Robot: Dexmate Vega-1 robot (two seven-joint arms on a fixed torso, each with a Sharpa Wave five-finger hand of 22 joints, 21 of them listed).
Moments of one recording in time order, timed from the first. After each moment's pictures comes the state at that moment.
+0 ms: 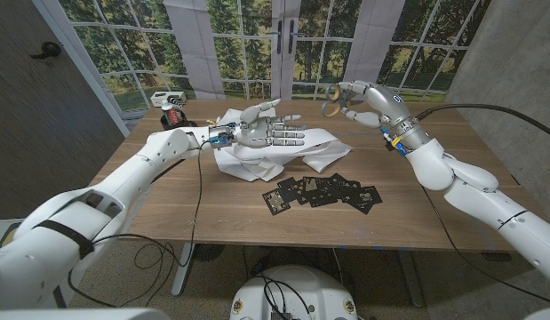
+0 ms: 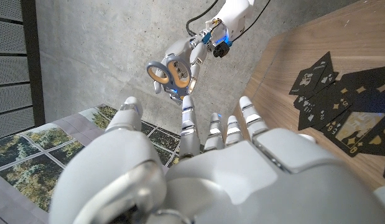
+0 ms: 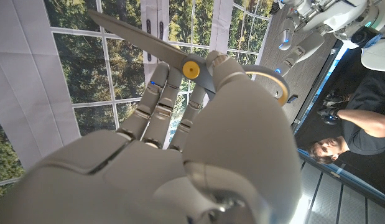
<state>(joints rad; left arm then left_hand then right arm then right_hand) 0.43 0.54 0.54 -1.16 -1.04 0.56 -1.07 0.63 0.01 0.35 -0.15 0.18 0.53 0.10 0.19 0.19 0.11 0.21 0.21 0.19 0.00 0.21 0.18 0.17 0.09 0.21 0.39 0.20 -0.96 -0.82 -0.29 -1.74 -0.53 0.45 -0.46 1.28 0.10 0.26 -0.15 0.52 0.55 -0.19 0.20 0.43 0.54 -0.14 0.84 0.71 0.81 -0.01 0.24 1.11 0.40 -0.04 0.94 0.19</state>
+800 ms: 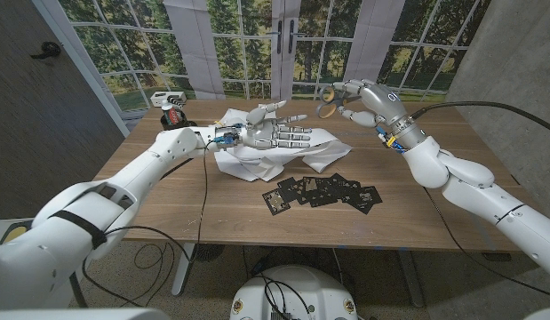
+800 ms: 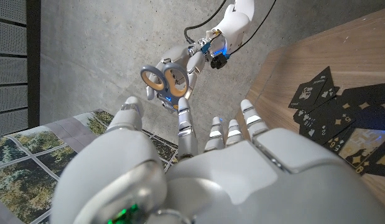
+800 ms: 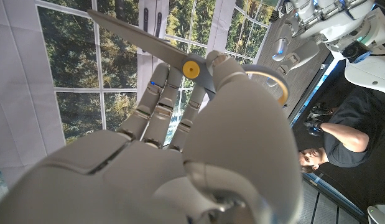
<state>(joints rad) 0.37 0.48 0.58 -1.06 -1.00 0.57 -1.15 0.64 0.02 0.35 -0.15 0.18 0.51 0.00 0.19 0.19 0.06 0.21 0.20 0.19 -0.06 0.21 0.18 0.17 0.05 0.21 0.34 0.19 -0.92 -0.85 -0.35 -1.75 -0.62 0.43 -0.52 1.28 0.10 0.26 -0.15 0.52 0.56 -0.19 0.20 0.43 0.55 -0.14 0.84 0.71 0.81 -0.01 0.23 1.11 0.40 -0.04 0.96 0.19</state>
